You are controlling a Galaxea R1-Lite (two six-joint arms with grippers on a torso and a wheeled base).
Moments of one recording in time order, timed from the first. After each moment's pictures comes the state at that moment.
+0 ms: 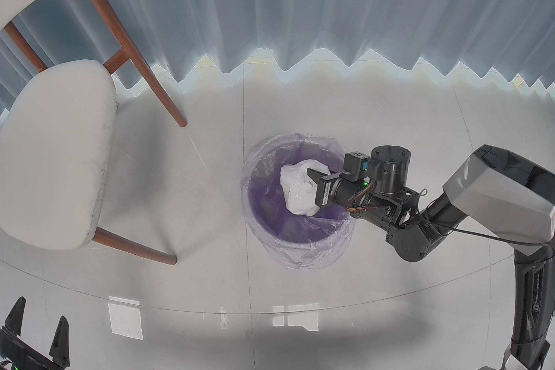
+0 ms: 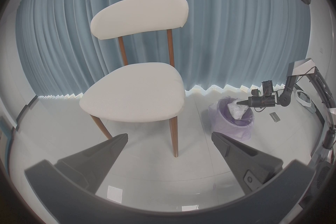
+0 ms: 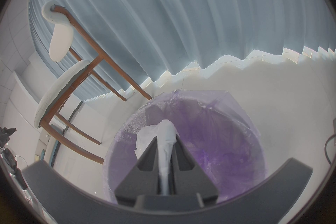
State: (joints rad) left arm -0.01 0.02 -0.02 0.00 0.05 0.01; right arm 0.53 2.32 -1.13 -1.03 0.11 0.19
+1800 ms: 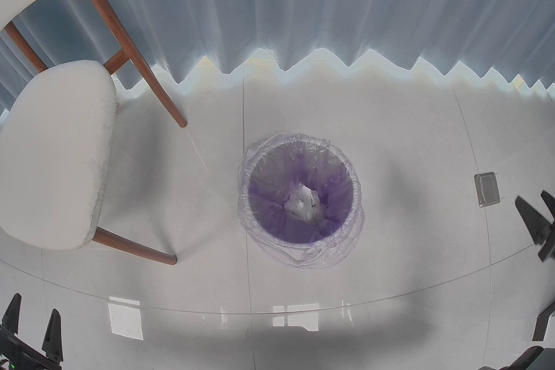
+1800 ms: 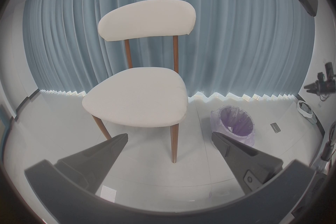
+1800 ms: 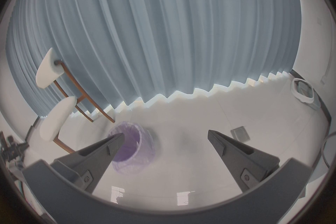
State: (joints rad) left arm 0.00 0.02 -0.02 -0.04 0.07 -0.05; right arm 0.14 0.80 -0.26 -0.47 0.00 0.15
